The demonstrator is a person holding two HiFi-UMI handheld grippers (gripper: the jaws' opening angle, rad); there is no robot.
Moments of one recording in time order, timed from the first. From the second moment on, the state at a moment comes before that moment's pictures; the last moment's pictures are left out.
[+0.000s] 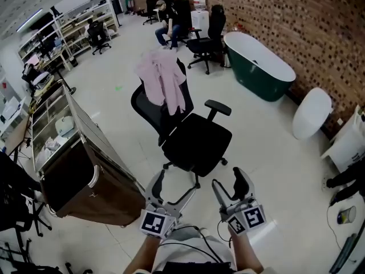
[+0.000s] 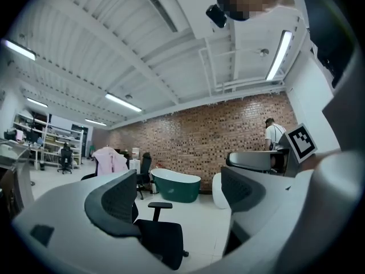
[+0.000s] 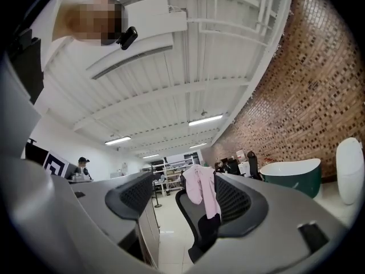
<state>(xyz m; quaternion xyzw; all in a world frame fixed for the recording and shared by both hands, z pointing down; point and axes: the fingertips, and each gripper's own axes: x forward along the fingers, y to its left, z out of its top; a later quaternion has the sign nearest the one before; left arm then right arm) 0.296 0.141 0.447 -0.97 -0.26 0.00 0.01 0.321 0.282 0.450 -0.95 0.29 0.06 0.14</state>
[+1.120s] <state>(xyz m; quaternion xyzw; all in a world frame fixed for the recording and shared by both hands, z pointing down) 0.562 0.039 0.442 -0.99 -0.14 0.04 -0.04 0.652 0.160 0.431 -0.89 0.45 0.03 0.01</state>
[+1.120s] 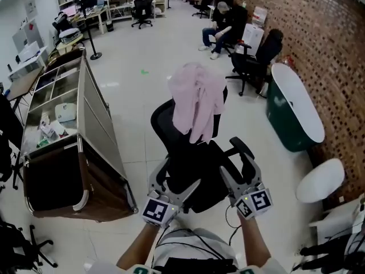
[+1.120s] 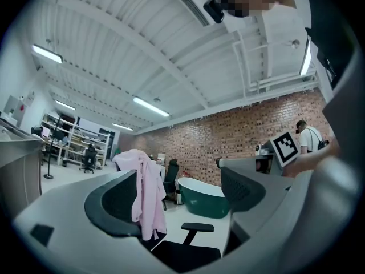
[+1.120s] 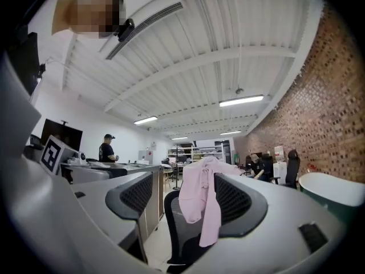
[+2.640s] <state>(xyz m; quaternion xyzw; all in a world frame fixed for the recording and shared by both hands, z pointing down) 0.577 -0.026 0.449 -0.97 0.22 -0.03 0.01 0.995 -0.076 0.507 -0.26 0.61 0.10 -0.74</state>
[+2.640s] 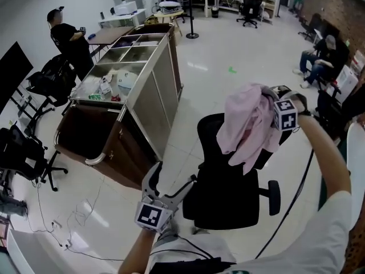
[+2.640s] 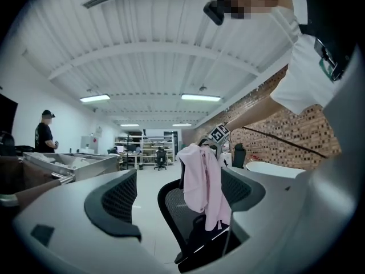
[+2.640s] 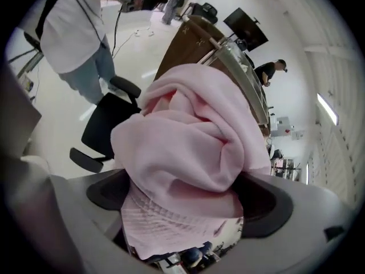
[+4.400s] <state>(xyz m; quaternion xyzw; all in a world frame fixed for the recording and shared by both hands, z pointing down) 0.398 -0.114 0.376 -0.95 0.31 0.08 0.01 0.701 -0.147 0.166 -0.55 0.82 0.09 0.13</state>
